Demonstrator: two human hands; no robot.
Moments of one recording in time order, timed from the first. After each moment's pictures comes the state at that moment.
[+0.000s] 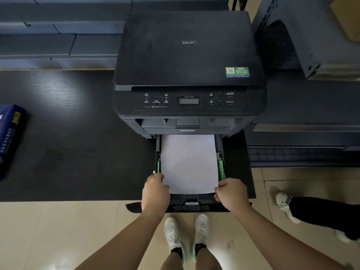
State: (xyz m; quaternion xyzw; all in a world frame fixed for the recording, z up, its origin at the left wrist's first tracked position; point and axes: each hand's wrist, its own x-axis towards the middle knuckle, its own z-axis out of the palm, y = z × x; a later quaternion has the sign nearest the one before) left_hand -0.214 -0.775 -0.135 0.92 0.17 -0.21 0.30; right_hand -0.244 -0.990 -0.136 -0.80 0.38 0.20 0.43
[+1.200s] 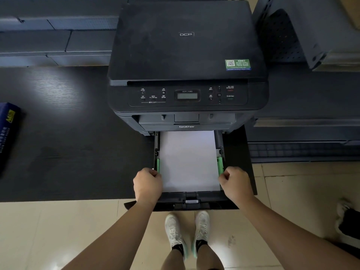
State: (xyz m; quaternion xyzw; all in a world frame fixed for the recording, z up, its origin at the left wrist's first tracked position) left_hand -0.191 -0.762 -0.147 0.88 0.28 -0.18 0.34; right_hand -0.235 -1.016 -0.167 -0.93 0.21 0.09 0.28
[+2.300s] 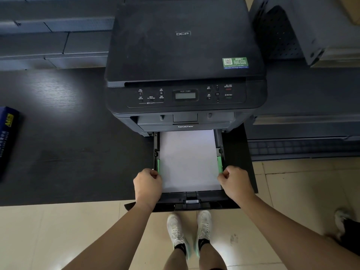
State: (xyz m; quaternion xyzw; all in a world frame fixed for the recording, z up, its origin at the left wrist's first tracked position) left_hand -0.193 -0.759 -0.149 0.89 0.24 -0.16 0.35; right_hand -0.233 -1.016 -0.169 -0.92 0.22 0.12 0.29
